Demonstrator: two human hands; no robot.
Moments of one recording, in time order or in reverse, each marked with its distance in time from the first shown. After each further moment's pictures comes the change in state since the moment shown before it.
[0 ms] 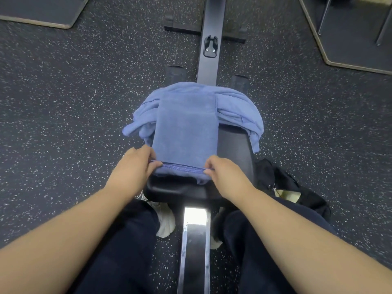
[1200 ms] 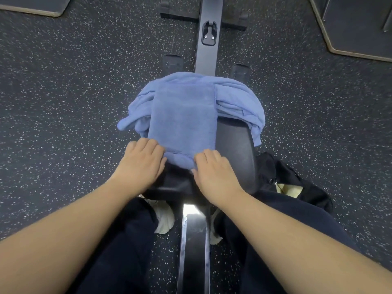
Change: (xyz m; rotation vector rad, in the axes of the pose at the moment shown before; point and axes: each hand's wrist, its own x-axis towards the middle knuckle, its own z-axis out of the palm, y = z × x) left_hand 0.010 0.008 0.019 0.570 0.211 0.477; right_hand 0.008 -0.017 0.033 -0.370 0.339 -0.171
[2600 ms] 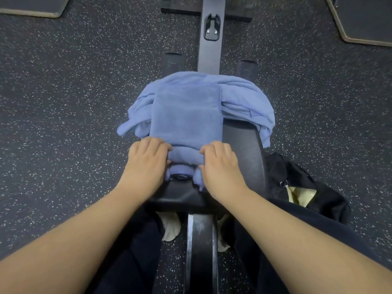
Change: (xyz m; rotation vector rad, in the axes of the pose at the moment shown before) left_hand 0.020 0.000 0.017 -0.121 0.052 -0.087; right_hand 0.029 0.012 0.012 0.143 0.015 0.134
